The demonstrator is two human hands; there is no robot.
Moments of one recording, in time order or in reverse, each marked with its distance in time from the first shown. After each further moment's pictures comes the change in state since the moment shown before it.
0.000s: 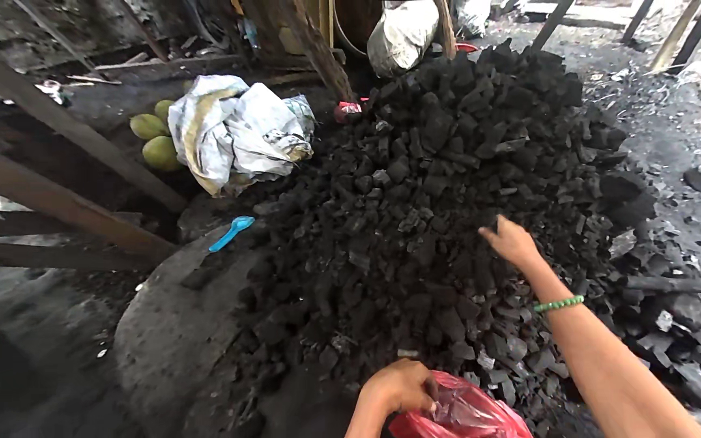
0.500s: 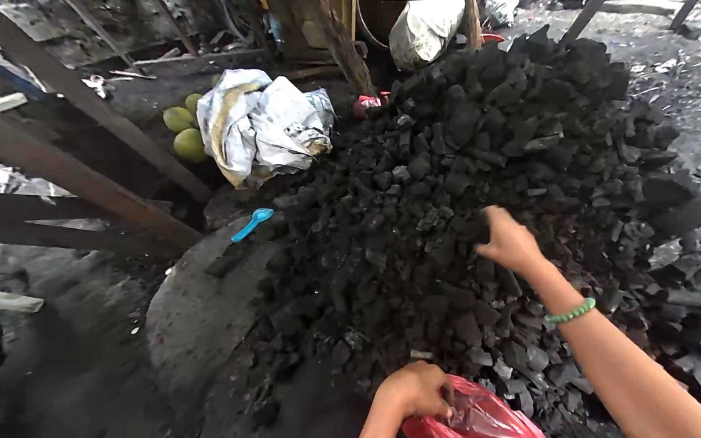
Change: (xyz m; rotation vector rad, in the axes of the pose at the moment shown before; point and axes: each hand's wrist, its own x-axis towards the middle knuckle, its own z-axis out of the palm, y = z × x) left_hand 0.003 -0.001 0.001 0.014 0.018 0.030; right_hand 0.000 -0.041 0.016 -0.141 -0.072 -0.257
